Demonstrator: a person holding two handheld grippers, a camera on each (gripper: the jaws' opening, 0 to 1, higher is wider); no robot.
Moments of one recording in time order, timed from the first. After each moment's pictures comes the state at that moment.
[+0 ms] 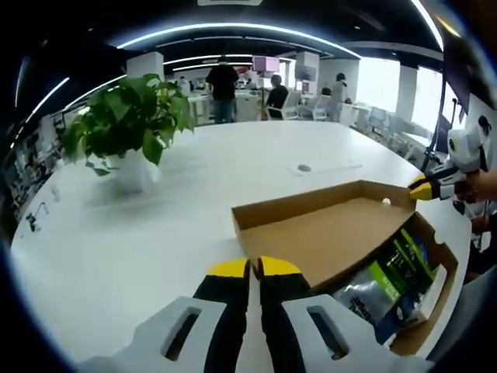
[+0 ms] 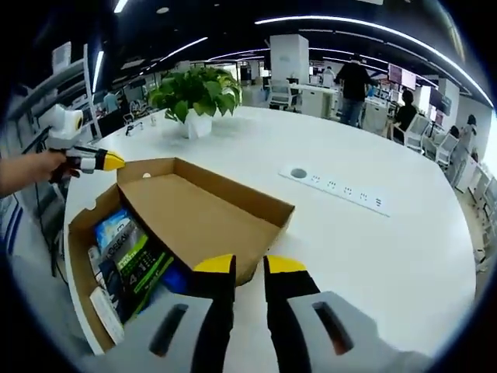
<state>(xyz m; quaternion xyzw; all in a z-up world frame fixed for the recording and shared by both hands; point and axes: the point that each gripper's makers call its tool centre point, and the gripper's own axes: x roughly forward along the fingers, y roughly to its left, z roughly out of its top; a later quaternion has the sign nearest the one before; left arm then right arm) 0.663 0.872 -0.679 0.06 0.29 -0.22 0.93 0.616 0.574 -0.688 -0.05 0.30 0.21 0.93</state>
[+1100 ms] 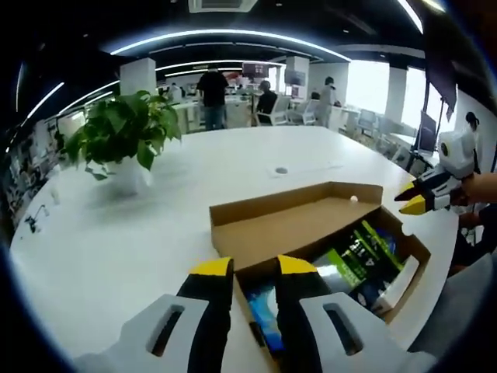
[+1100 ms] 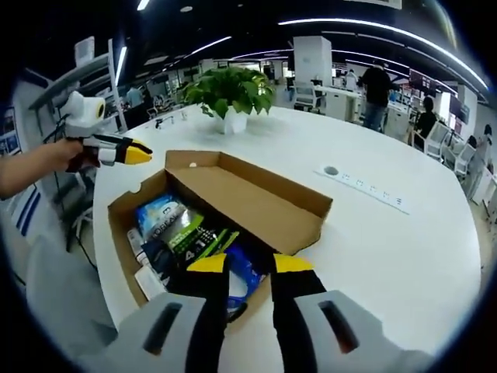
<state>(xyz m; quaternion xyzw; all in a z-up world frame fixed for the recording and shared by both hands) 0.599 0.855 -0.657 0.05 0.28 -0.25 0.93 0.549 0.618 -0.681 -0.05 0.31 0.28 0.91</state>
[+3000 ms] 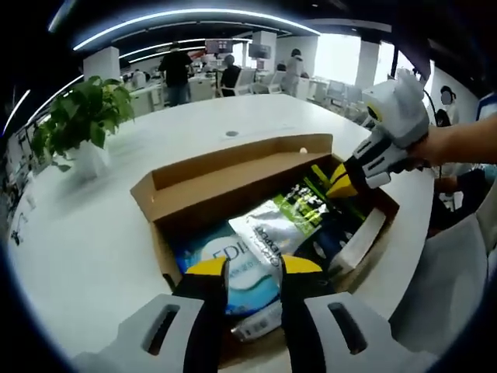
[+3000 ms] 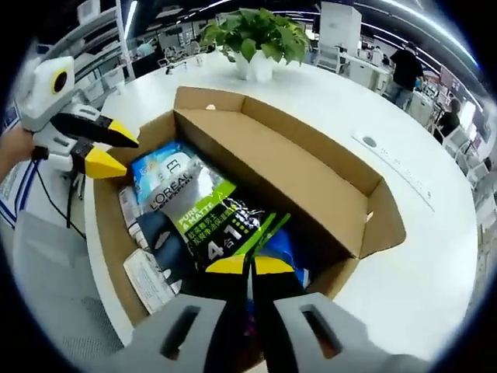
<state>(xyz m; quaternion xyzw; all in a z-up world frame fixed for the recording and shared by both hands) 0.538 0.809 -0.707 0.09 0.34 -0.33 0.87 0.547 0.658 -0.744 -0.15 0.42 0.30 0.84</state>
